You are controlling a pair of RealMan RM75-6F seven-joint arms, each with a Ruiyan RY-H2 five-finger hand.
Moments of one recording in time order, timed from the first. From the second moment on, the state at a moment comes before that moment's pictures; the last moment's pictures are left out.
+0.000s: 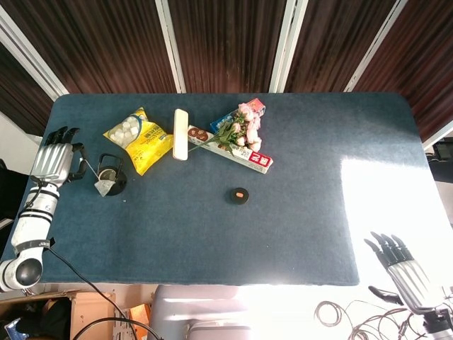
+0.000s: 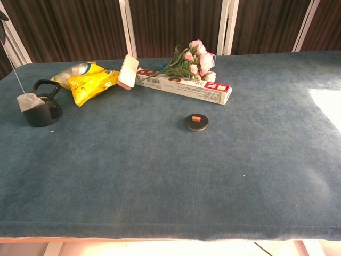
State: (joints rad) left arm -0.69 -1.11 -0.32 -1.50 0.83 0.91 0.31; right arm 0.05 -1.08 -0.15 -1.48 -1.77 1.50 0.12
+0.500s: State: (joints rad) left arm -0.74 -1.15 -0.31 -1.39 0.75 0.87 0.32; right arm 0.04 -1.07 -0.14 -1.47 -1.75 1.50 0.13
